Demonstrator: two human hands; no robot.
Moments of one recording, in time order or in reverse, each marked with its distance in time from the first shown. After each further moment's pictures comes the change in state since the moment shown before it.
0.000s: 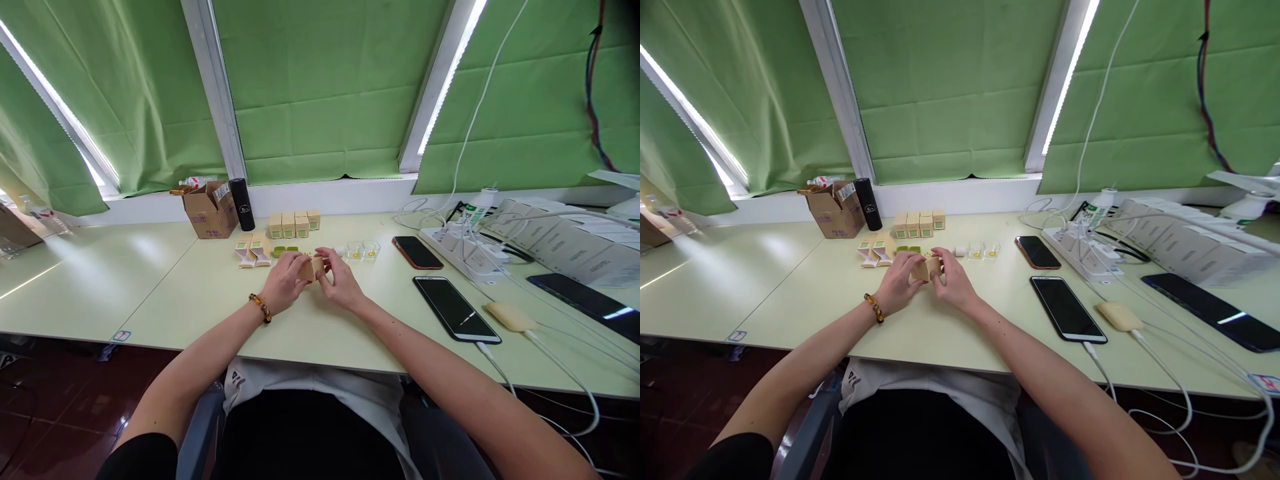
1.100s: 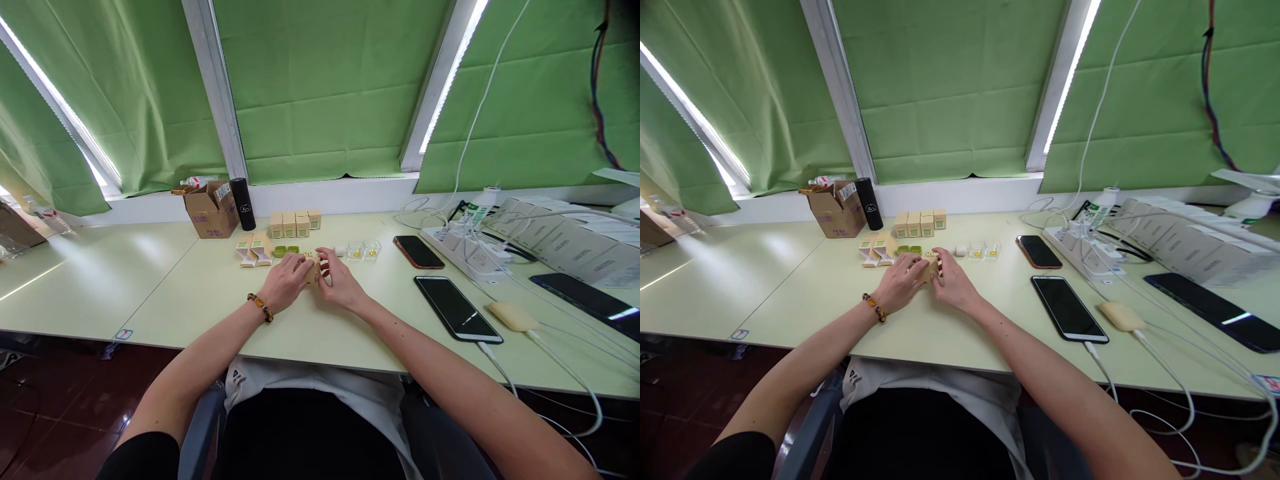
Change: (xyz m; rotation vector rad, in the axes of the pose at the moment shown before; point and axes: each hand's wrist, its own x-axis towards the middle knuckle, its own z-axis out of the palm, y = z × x) left_hand 0.001 0.002 -0.005 0.248 -0.115 0.128; right_hand -0.003 -0.001 0.001 -0.061 -0.091 0.069
